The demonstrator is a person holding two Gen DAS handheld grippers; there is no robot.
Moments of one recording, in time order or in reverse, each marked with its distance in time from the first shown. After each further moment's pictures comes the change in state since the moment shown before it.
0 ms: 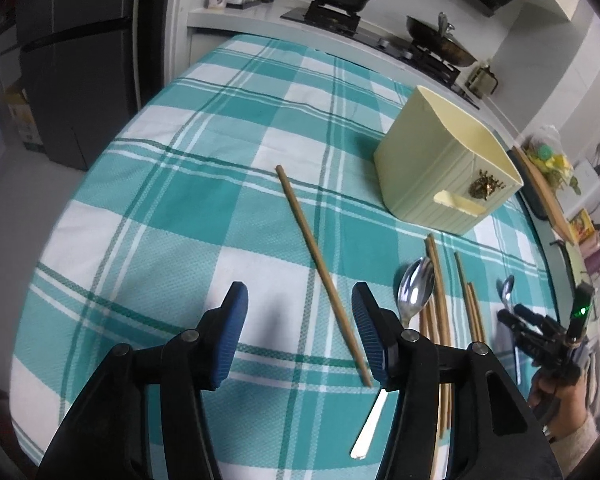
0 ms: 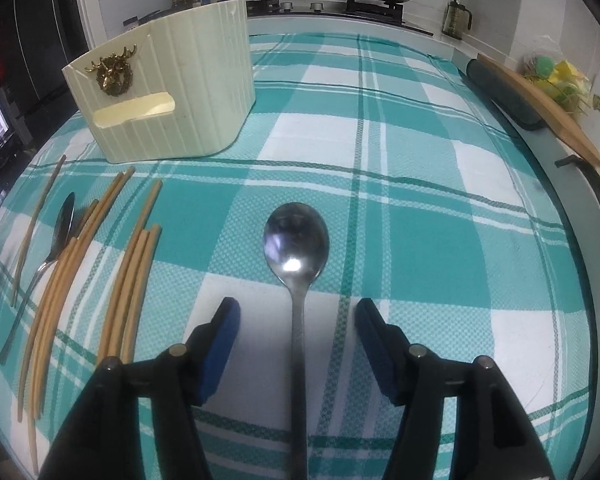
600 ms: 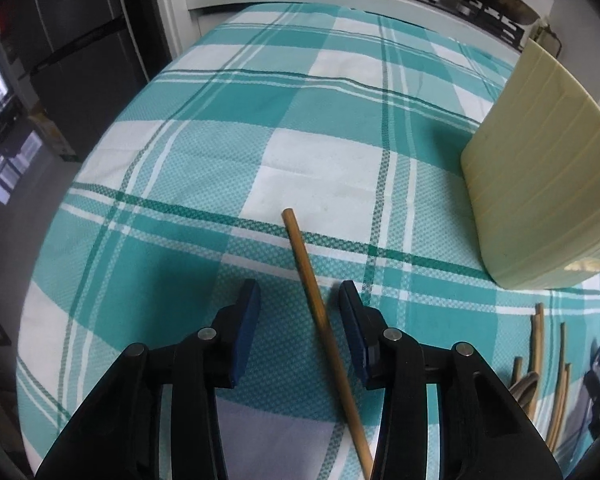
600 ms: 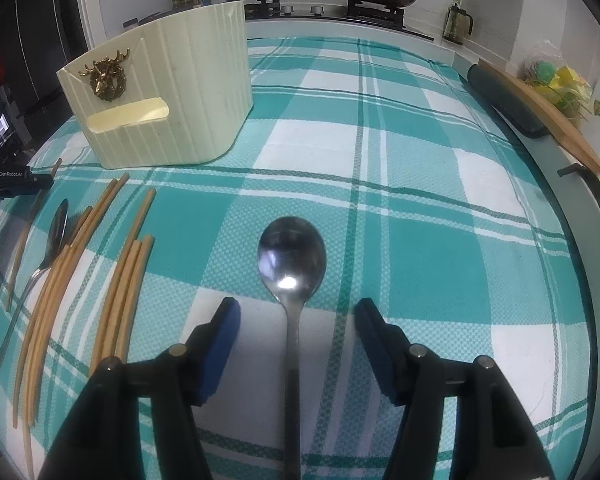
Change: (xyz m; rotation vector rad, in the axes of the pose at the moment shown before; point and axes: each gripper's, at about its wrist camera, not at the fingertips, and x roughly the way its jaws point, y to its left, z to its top) left arm 0.128 -0.022 0.064 0.063 0.083 0.263; right arm 0.006 -0.002 0.008 -0.006 -0.015 -0.009
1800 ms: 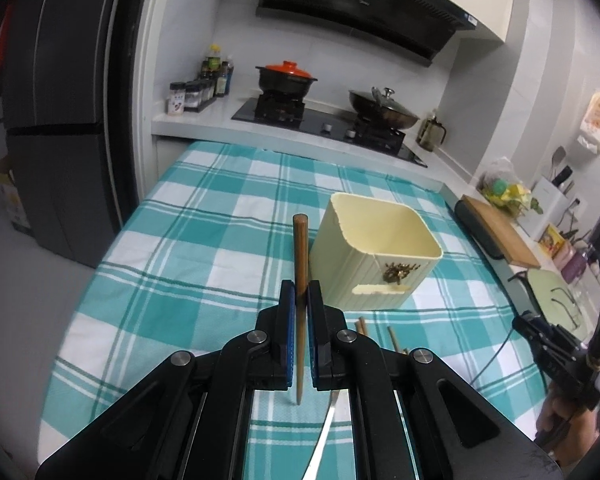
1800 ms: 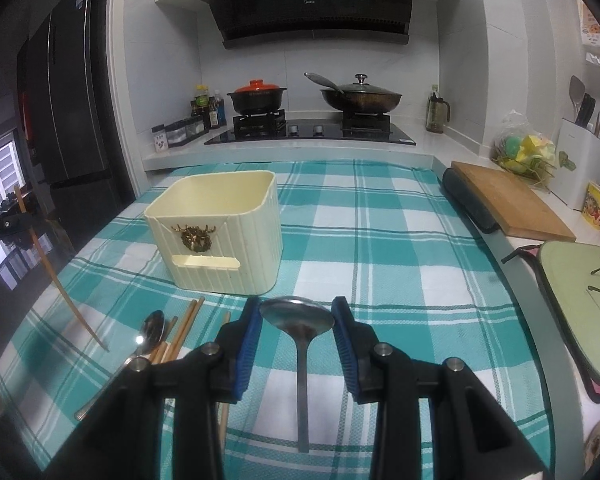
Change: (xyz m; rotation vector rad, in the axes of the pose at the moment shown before) left arm -0.222 0.019 -0.052 0.045 -0.399 -0.323; right arm -0.139 0.014 0.016 0.049 -0.364 0.035
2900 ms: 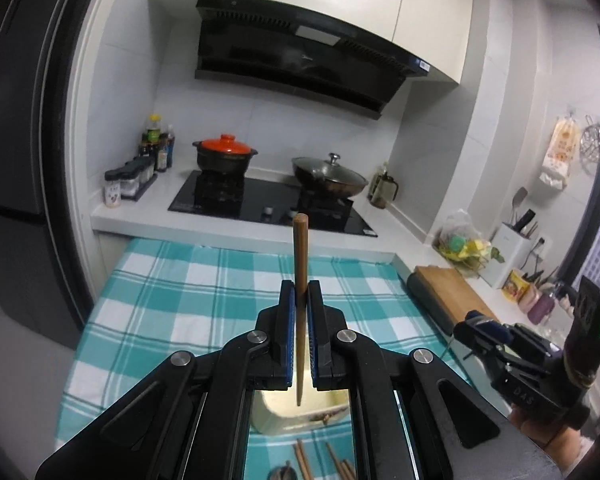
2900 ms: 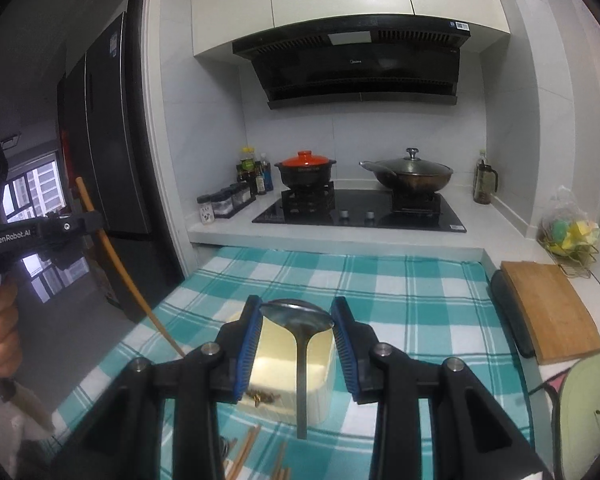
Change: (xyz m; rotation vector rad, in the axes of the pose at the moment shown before) left arm 0.022 -0.069 0.156 0.085 -0.162 -0.141; right arm -0.007 0.034 0.160 -0.044 -0.174 0.166
